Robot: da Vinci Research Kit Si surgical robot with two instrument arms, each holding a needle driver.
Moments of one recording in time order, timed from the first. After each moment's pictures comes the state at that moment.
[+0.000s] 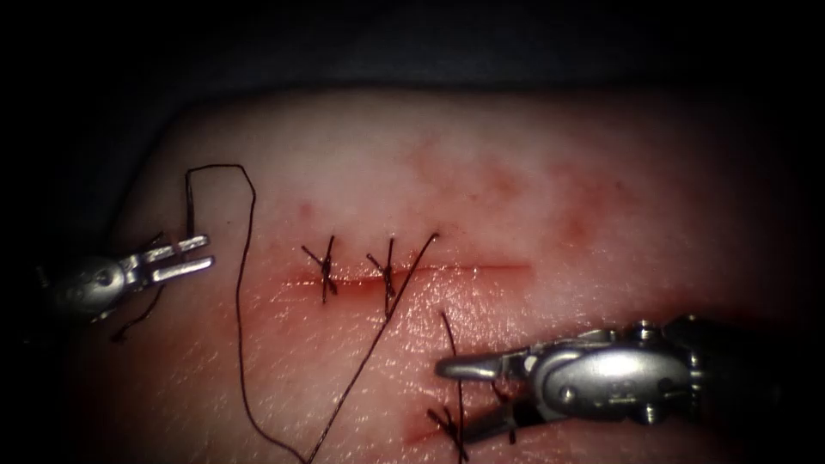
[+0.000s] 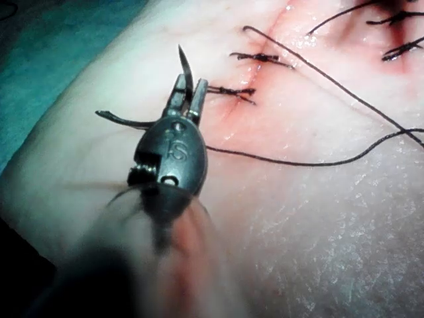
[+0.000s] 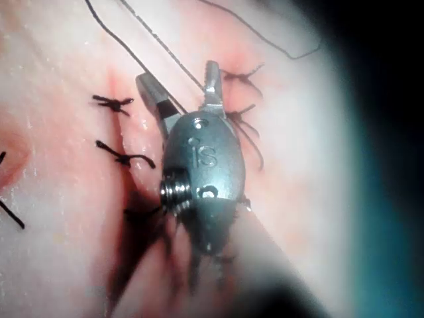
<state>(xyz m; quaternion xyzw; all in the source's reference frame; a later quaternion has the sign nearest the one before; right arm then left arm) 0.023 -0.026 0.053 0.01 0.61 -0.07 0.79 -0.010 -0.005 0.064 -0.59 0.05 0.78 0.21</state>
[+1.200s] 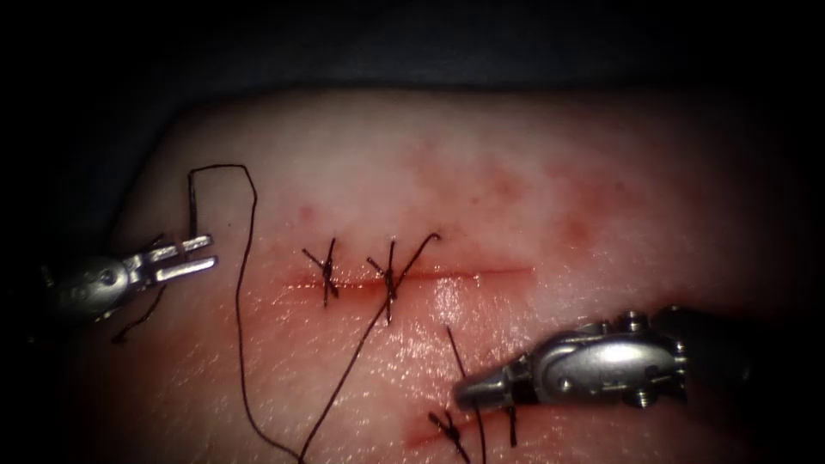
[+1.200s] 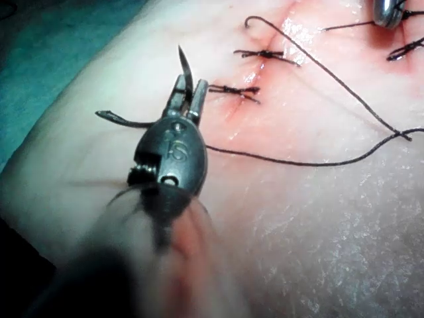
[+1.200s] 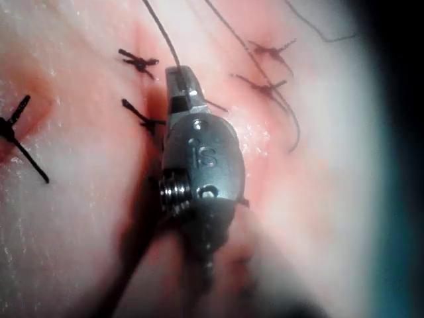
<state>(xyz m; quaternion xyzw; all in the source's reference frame) 0.022 -0.031 0.055 0.07 0.58 -0.16 0.80 -0.011 -0.005 0.064 -0.59 0.05 0.78 0.21</state>
